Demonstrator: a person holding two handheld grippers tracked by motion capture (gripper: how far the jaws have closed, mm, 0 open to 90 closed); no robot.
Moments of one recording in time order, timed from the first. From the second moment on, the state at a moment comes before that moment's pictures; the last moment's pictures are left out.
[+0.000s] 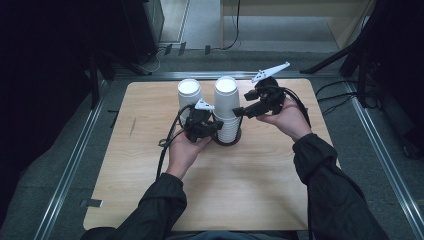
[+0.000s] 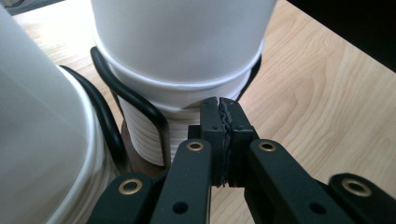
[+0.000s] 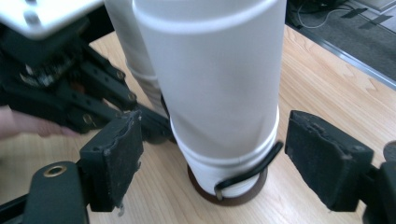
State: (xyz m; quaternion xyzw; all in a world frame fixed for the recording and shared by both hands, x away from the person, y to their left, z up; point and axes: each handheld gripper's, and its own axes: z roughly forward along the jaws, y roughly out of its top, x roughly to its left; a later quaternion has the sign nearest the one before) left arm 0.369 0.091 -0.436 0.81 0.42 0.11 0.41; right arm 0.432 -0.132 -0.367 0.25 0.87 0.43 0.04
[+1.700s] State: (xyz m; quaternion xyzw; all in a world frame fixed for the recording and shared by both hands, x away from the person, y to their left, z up) left arm 0.368 0.093 -0.439 0.80 0.41 0.11 0.41; right arm 0.458 -0.065 -0.286 0.21 0.92 0.31 0.07
